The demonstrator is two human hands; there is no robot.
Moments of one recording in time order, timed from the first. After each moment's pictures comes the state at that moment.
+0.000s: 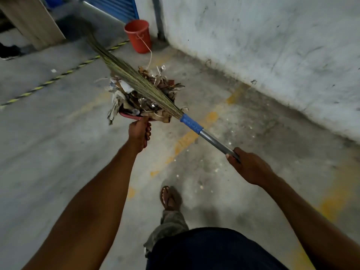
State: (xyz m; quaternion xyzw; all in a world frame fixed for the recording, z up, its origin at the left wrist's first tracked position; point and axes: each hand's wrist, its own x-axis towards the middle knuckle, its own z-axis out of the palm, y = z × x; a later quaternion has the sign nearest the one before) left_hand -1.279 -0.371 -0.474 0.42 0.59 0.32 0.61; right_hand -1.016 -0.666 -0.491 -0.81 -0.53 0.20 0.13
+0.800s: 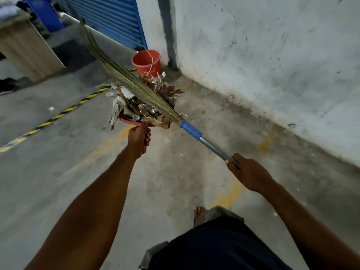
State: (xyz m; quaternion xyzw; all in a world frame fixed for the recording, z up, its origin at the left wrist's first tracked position) left_hand -1.176 0.252 -0.475 0.42 0.58 0.32 0.62; right_hand -0.914 -0.056 -0.501 -0.80 -0.54 0.20 0.16
